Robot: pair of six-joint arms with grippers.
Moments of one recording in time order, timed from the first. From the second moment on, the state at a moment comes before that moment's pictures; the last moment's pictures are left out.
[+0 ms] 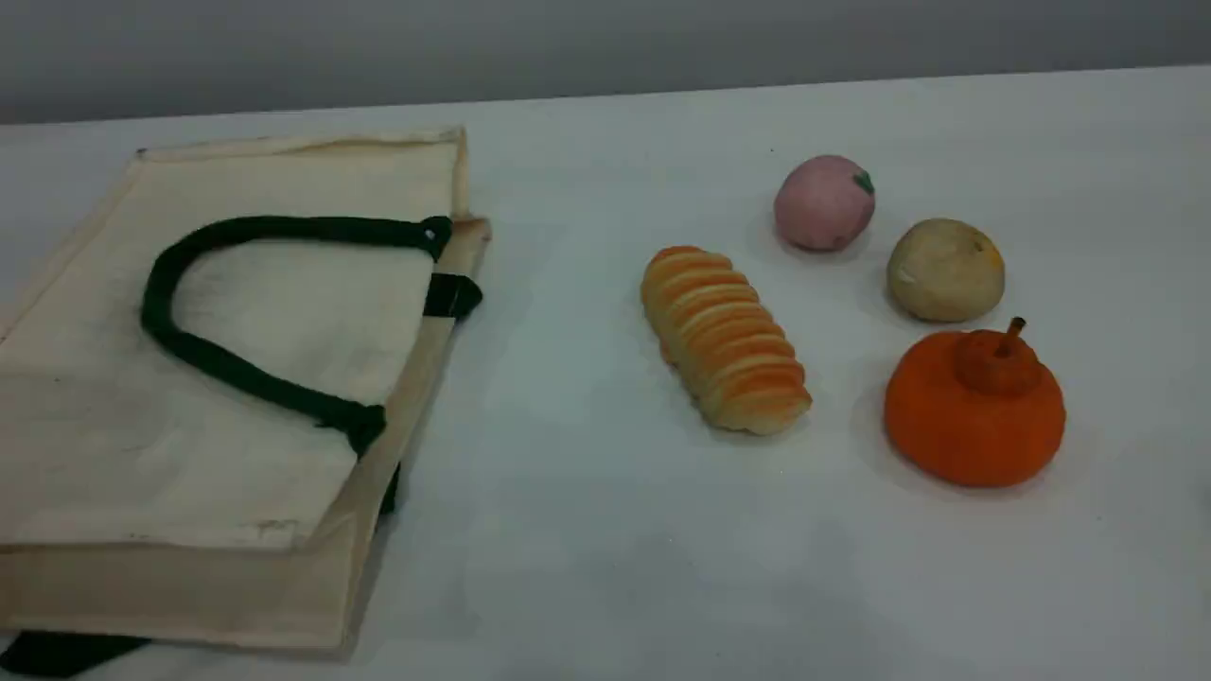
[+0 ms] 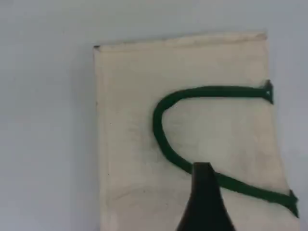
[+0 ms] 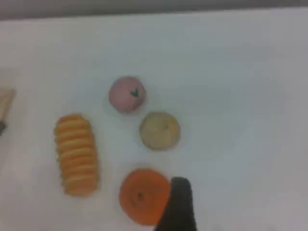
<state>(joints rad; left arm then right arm) -0.09 1.15 -0.99 -0.08 0.76 0.12 0.00 0.90 -0.94 0.19 0.91 -0.08</state>
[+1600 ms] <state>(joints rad) -0.09 1.92 -0.99 0.04 0.38 -0.16 0.00 0.98 -0.94 0.20 0.88 -0.08</state>
